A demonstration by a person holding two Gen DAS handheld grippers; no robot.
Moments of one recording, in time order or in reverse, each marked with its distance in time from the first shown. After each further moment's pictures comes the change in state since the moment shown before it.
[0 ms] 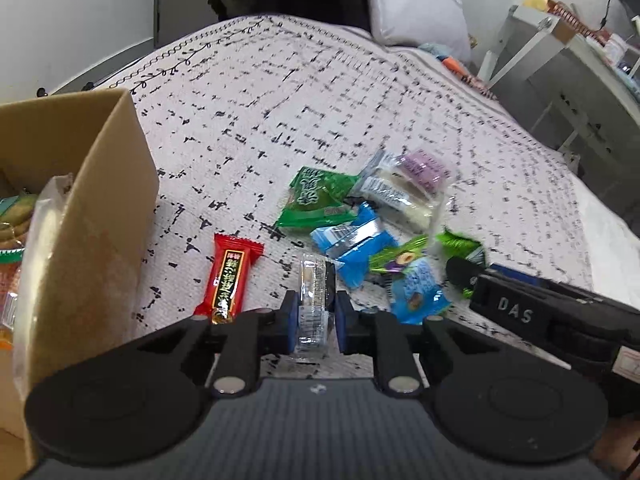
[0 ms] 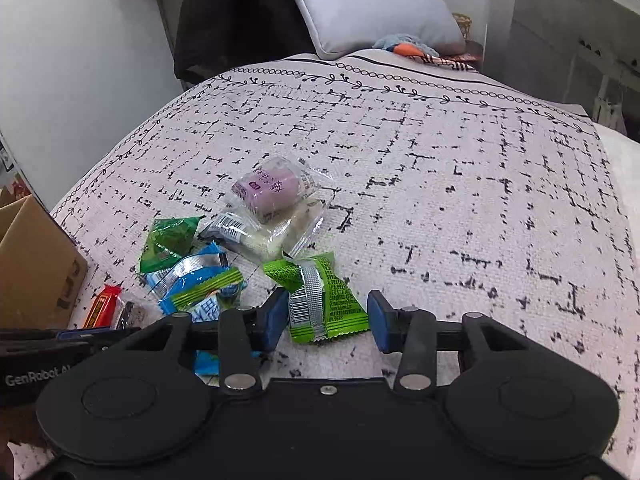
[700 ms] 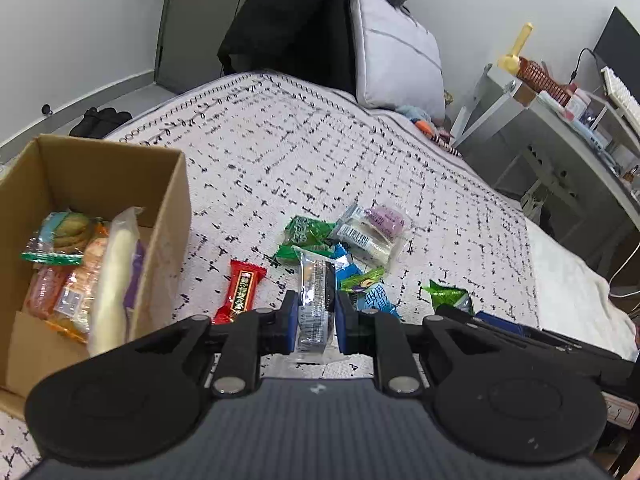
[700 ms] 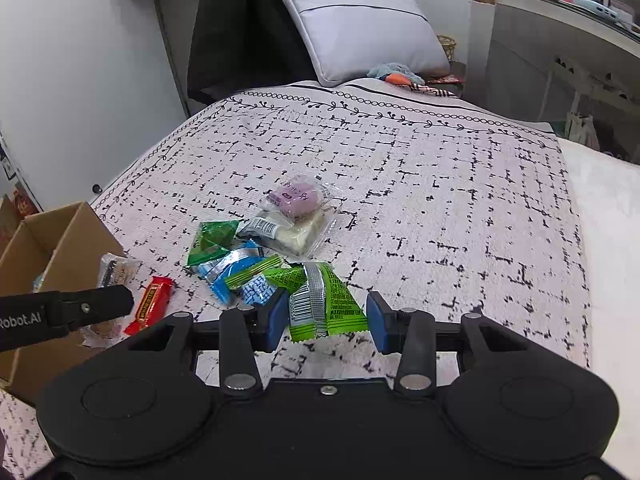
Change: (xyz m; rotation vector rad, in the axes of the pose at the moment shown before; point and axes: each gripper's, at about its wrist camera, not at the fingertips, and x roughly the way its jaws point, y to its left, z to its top) left arm -0.077 0.011 -0.008 -0.045 -0.141 -0.070; right arm -0.072 0.019 -0.011 0.011 -0.043 -0.035
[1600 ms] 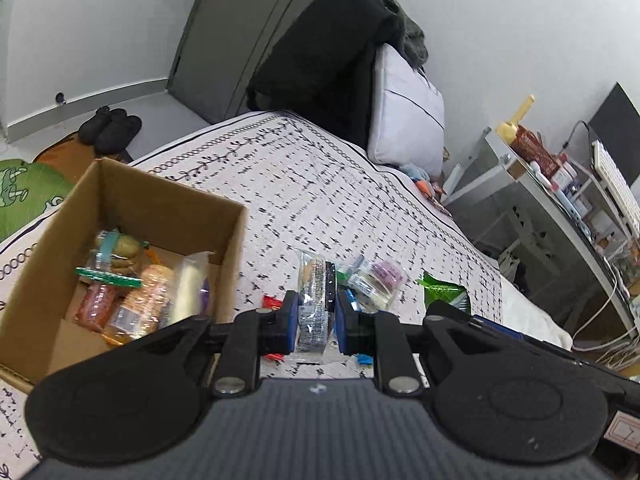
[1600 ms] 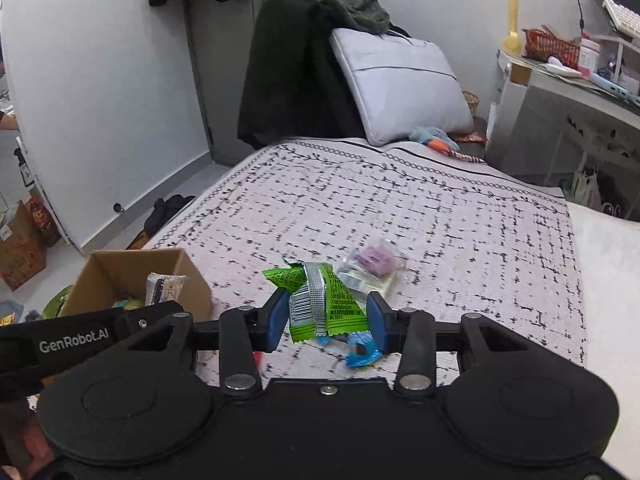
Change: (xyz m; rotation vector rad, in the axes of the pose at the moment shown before) left arm -0.055 0.055 0.025 -0.137 -0.077 -0.070; right arm -0.063 0.092 0.032 -0.059 -0.095 0.000
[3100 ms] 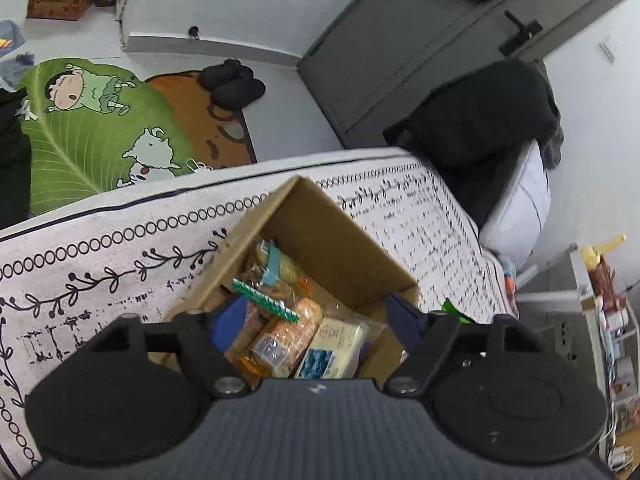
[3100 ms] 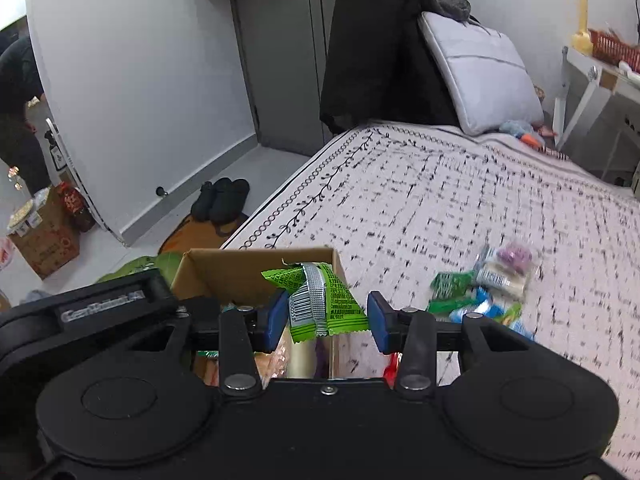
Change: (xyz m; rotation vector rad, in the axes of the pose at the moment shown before) left arm -0.022 0.129 0.035 -0.433 -0.016 0.154; right arm 0.030 0.132 0.011 -0.023 0.049 0.076
